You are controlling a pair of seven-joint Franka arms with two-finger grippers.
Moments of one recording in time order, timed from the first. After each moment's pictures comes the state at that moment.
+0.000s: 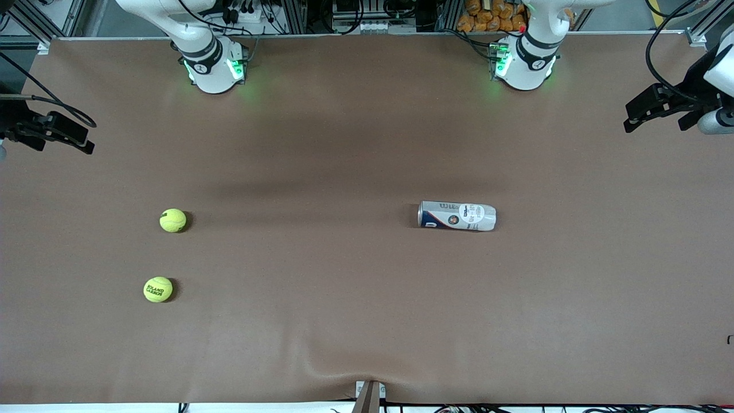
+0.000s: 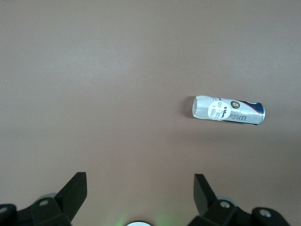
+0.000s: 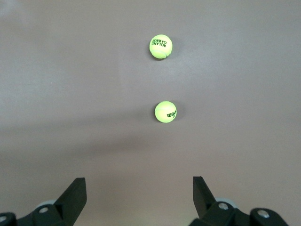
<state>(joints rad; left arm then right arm) -0.03 -0.07 -0.05 -1.56 0.00 1.48 -0.11 0.06 -0.03 -0.08 -1.57 0.02 1.51 0.10</state>
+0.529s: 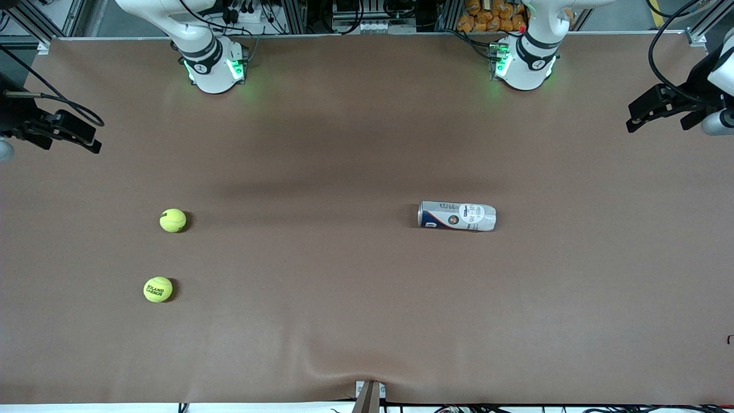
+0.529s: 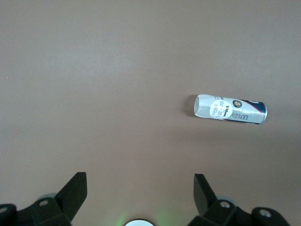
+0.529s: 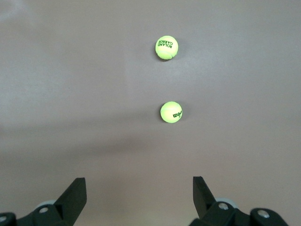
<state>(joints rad) -0.03 -0.07 -0.05 -1.56 0.00 1.47 -0.11 0.09 -0.03 -0.07 -1.56 0.02 1.51 0.11</state>
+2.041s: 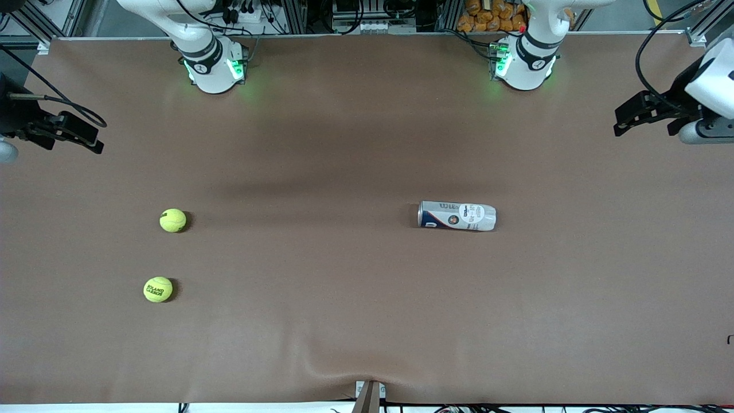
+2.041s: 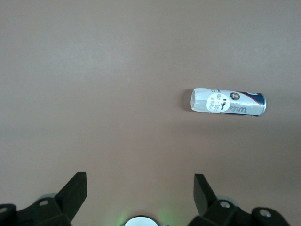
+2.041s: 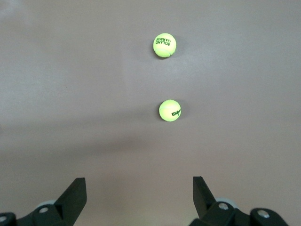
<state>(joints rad) -0.04 -0.04 -0.07 -1.56 0.00 1.46 -0.10 0.00 -0.02 0.00 -1.56 0.02 1.51 0.12</state>
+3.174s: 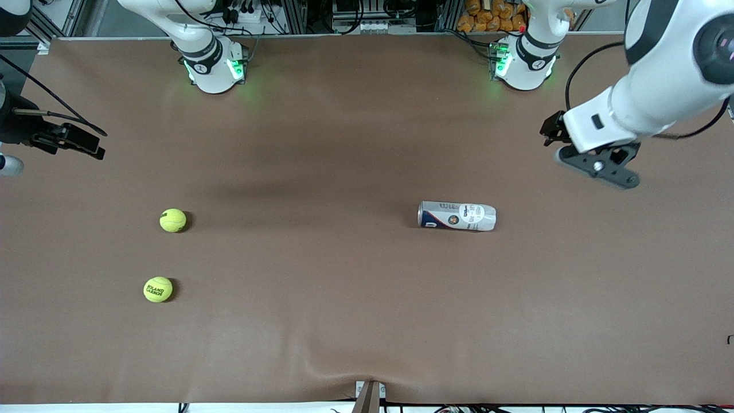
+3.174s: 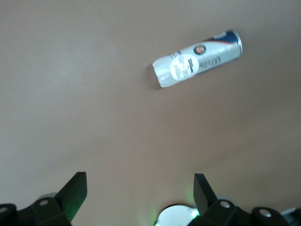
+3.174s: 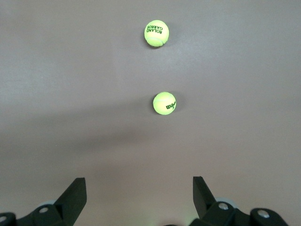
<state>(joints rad) -0.06 0.13 -0.23 -1.56 0.03 1.46 0.23 -0.03 0.00 0.00 -1.59 0.02 1.51 0.12</state>
